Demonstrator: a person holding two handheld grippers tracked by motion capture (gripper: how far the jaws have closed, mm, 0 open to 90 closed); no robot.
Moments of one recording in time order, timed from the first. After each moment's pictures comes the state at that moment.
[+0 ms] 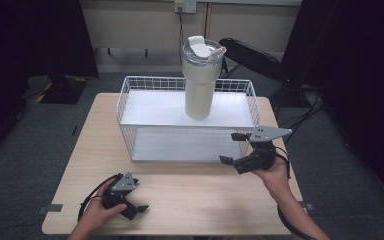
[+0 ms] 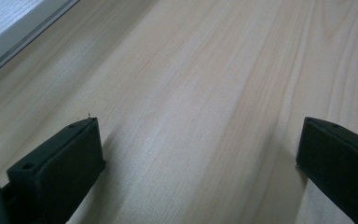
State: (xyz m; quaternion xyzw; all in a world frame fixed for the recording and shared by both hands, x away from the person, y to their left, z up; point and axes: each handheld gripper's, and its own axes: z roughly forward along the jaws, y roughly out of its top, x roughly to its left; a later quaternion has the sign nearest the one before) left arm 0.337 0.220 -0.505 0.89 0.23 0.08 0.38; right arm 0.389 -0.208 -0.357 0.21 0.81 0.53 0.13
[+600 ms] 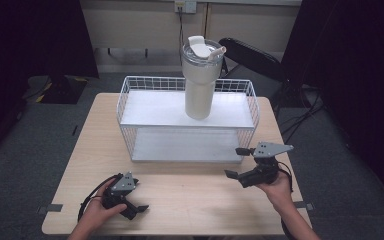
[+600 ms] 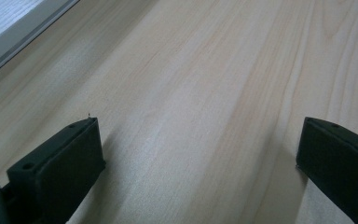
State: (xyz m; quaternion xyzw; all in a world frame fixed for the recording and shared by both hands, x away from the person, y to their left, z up) left arm 0.337 0.220 -0.505 0.89 0.23 0.08 0.38; right arm 0.375 -0.227 -0.402 0.23 0.82 0.52 0.12
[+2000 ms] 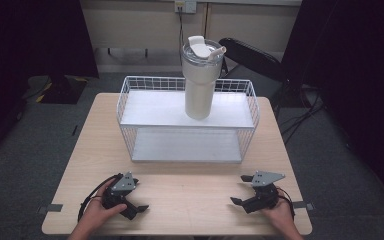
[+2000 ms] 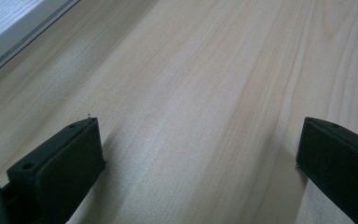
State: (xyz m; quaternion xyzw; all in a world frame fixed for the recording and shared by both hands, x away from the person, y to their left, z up) left arm 0.337 0.220 -0.505 0.89 0.23 0.08 0.38; right arm 0.348 -0.252 -0.499 0.23 0.86 0.43 0.12
